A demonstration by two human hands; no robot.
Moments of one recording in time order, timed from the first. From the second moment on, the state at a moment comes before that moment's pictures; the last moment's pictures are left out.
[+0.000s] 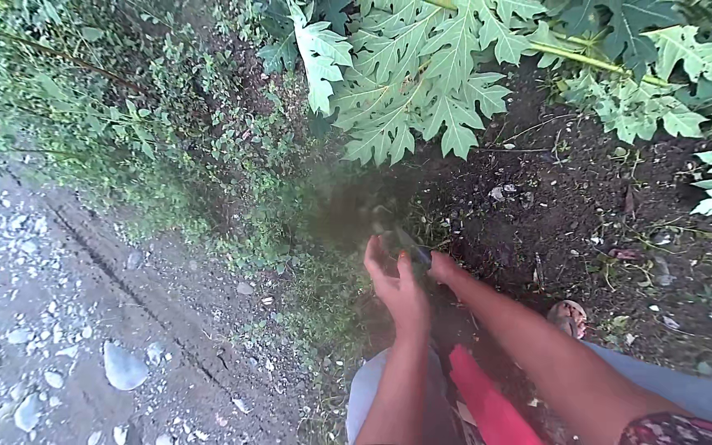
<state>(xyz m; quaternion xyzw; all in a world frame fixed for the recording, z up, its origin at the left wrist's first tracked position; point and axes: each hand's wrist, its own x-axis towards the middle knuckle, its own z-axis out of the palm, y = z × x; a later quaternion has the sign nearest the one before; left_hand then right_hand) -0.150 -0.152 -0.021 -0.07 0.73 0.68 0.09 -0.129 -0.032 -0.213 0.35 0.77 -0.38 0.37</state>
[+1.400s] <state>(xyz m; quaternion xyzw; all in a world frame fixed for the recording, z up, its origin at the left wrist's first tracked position) -0.148 -0.155 -0.018 -0.08 0.71 0.69 0.13 -0.172 -0.042 -0.204 0.51 0.70 -0.45 0.21</state>
